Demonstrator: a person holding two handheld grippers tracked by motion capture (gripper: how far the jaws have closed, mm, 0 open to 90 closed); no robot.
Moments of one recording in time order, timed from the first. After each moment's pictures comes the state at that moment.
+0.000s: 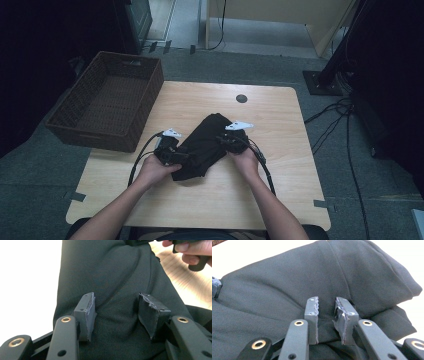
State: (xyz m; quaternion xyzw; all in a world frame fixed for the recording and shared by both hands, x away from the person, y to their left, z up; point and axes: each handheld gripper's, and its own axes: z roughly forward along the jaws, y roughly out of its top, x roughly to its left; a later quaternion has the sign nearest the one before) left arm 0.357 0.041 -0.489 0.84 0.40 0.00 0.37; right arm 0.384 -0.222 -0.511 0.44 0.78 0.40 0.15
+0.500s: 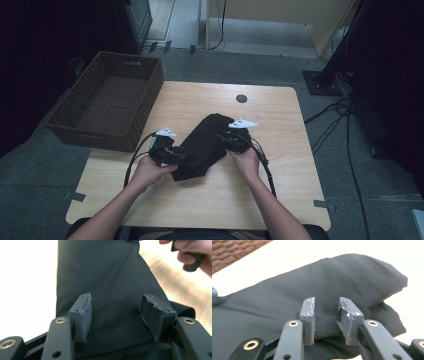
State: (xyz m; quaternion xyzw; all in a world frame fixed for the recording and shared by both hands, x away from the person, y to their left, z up) left arm 0.343 0.050 -0.469 0.84 0.39 -0.01 0.39; right arm 0.371 -0.224 -0.487 0.46 0.76 0.43 0.15
